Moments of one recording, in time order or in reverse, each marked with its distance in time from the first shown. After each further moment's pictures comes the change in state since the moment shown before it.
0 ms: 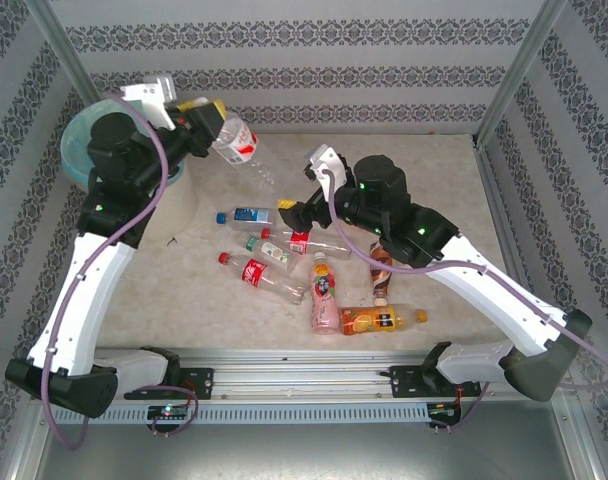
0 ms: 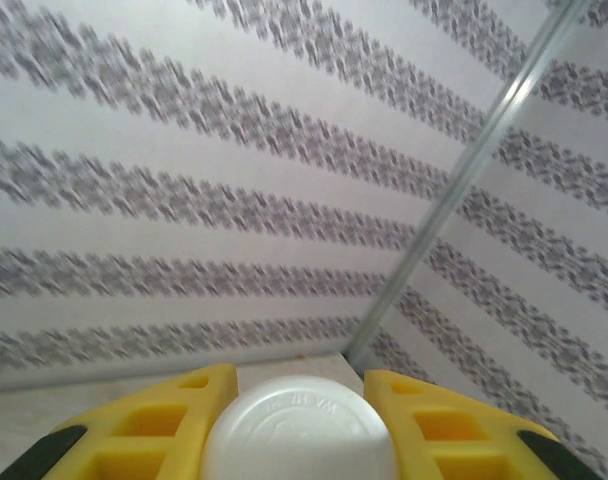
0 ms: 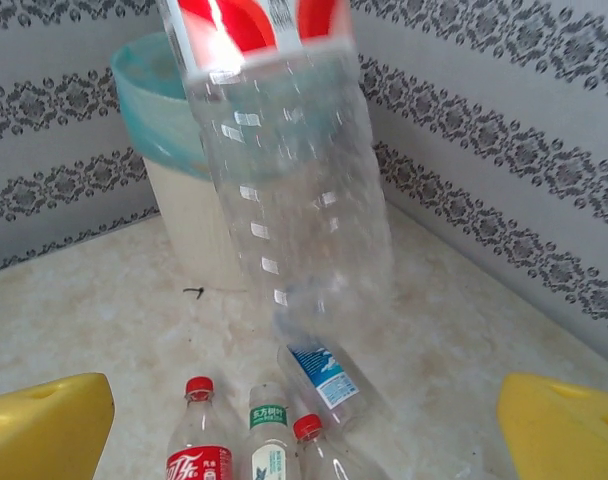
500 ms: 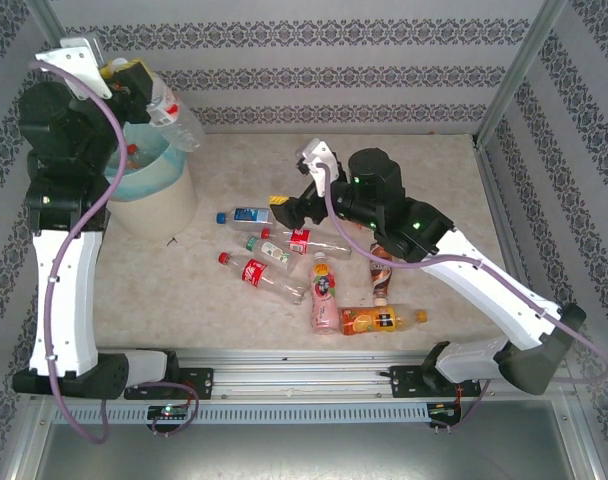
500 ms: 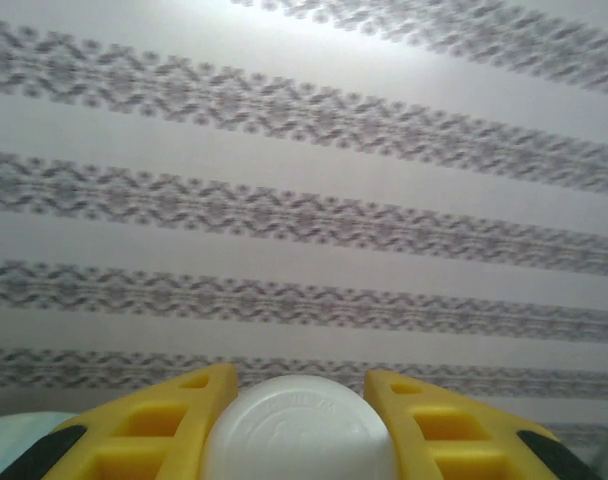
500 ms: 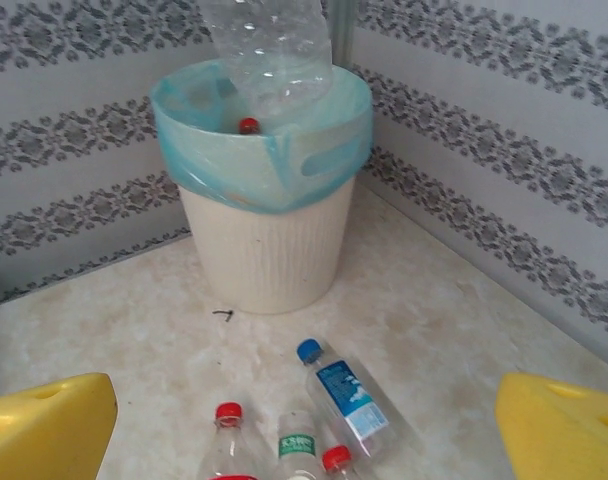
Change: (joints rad) left arm 0.234 0.090 0.336 -0.232 -0.200 0.235; right arm 0.024 0.066 0.085 0.003 -0.058 0.023
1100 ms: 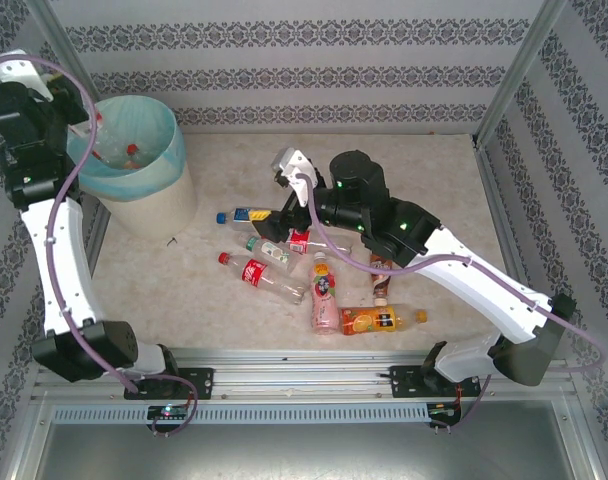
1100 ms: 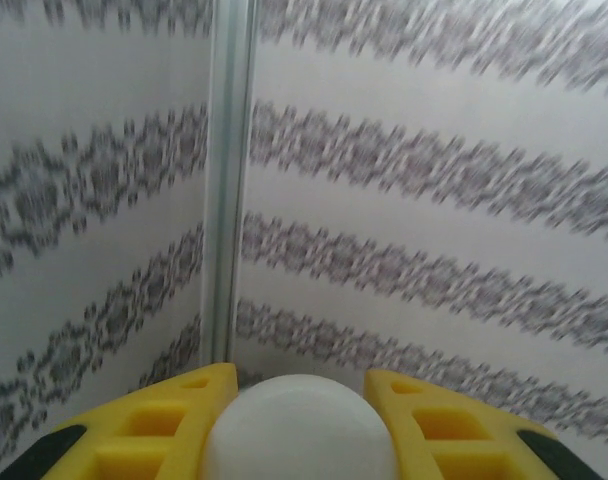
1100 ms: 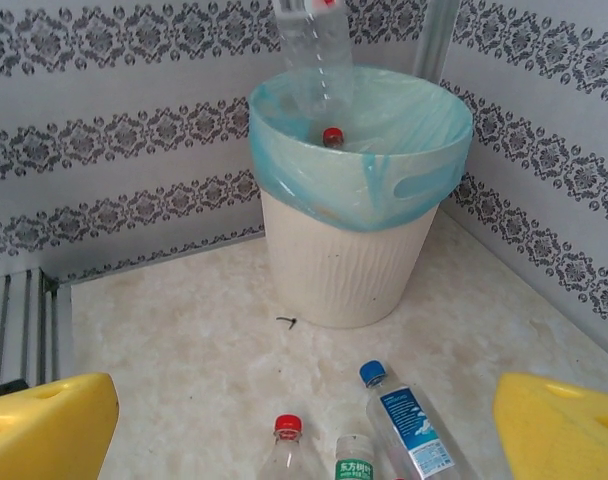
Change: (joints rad) left arm 0.384 0.114 -0.162 0.145 0.008 0.047; right arm 0.079 0.040 0.048 -0.020 -0.063 -0.040
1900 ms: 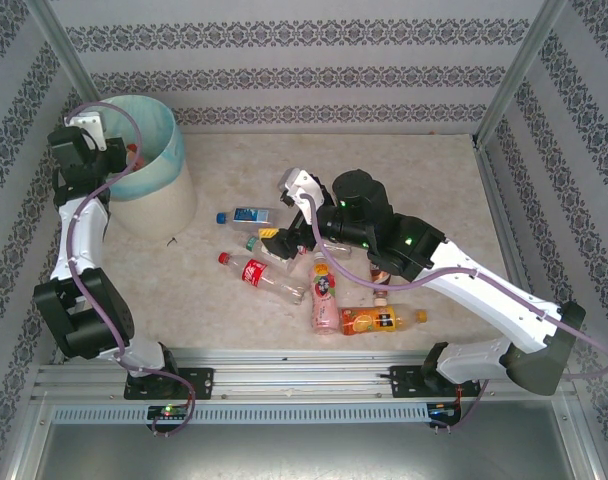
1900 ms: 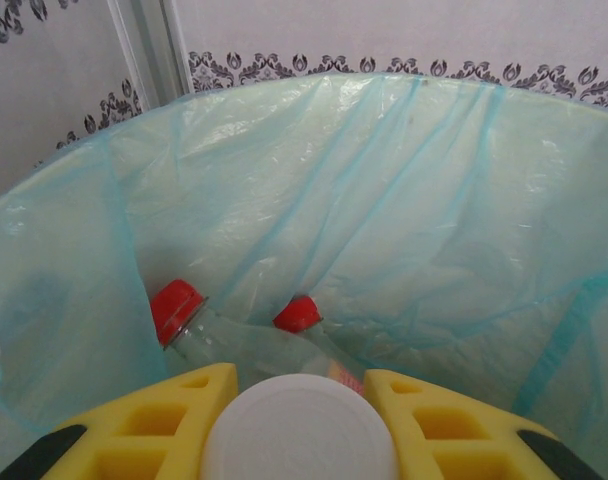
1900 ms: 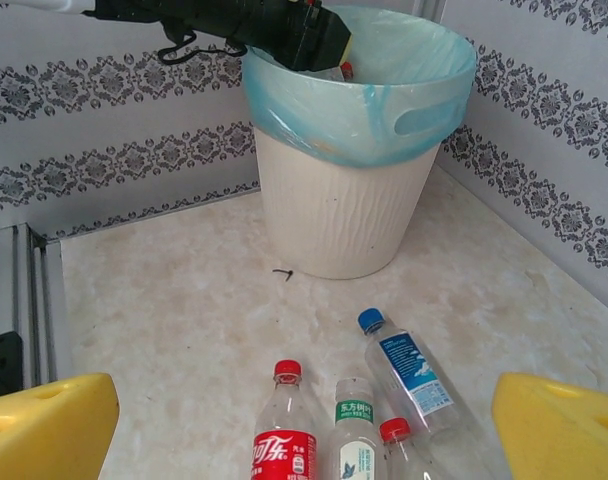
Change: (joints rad) left arm 0.002 0.126 -0.401 0.206 0.097 0.212; right arm 0.026 -0.079 -0.132 -0.011 0.064 -0.002
